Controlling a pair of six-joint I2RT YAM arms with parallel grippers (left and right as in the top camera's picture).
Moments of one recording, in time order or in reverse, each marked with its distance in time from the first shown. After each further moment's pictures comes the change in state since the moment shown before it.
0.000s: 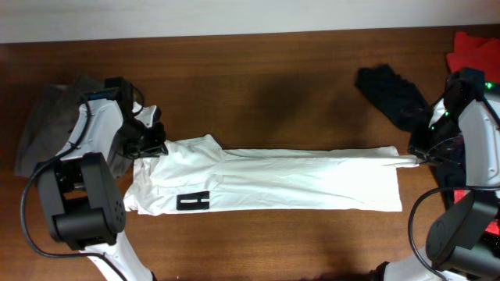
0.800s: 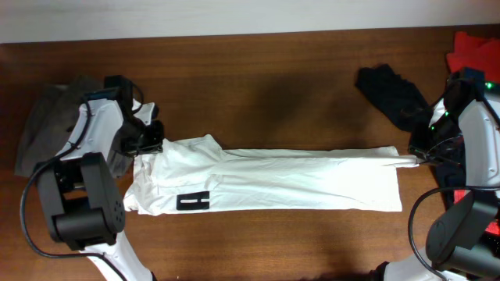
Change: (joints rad) left arm 0.013 0.000 0.000 0.044 -0.055 -0.006; right arm 0.000 0.000 0.000 0.000 0.000 0.000
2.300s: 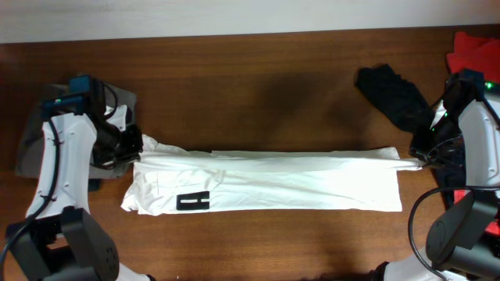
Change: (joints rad) left arm 0.056 -0.287 -0.025 -0.216 -0.074 -0.065; right arm 0.000 0.000 0.000 -0.026 0.042 0.021
